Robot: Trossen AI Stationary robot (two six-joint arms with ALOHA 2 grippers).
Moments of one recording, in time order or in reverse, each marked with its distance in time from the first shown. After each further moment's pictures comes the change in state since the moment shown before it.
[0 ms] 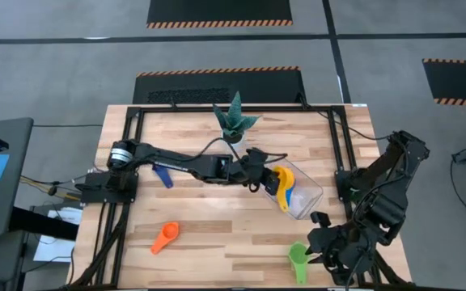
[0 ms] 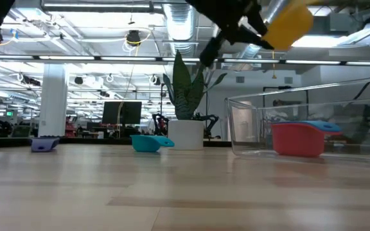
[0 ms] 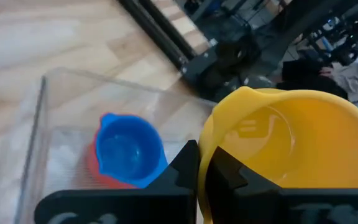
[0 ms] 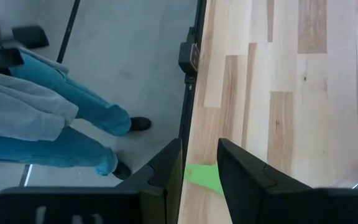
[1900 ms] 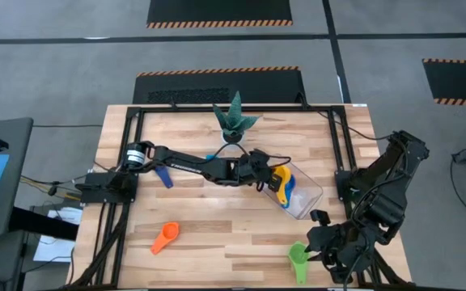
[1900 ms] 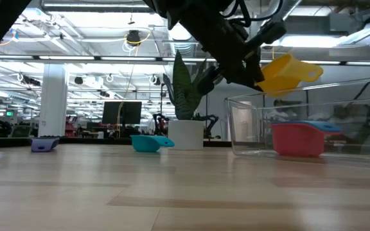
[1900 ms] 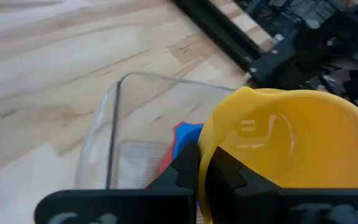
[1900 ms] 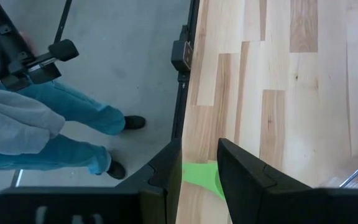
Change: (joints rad) left arm 0.035 0.127 0.000 0.000 -0.126 0.085; right arm -0.006 0.000 0.000 -0.022 0.007 -0.009
